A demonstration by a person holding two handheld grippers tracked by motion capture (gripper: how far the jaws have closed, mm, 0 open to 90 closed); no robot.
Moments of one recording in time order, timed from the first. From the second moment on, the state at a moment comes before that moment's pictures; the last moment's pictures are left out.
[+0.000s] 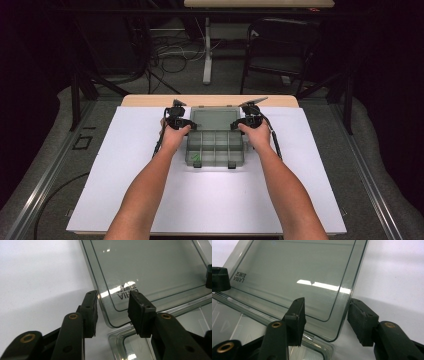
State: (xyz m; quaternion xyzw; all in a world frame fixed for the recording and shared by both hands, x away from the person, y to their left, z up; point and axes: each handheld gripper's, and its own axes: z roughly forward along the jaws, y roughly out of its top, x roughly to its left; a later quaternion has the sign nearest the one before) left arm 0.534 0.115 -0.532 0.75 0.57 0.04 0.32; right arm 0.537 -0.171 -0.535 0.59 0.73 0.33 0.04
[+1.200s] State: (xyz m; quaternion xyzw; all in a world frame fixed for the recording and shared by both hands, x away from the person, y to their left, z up) left arm 0.523 0.121 -0.523 0.75 0.57 0.08 0.33; right arm 0.523 -0.179 -0.521 0.57 0.74 0.34 0.11
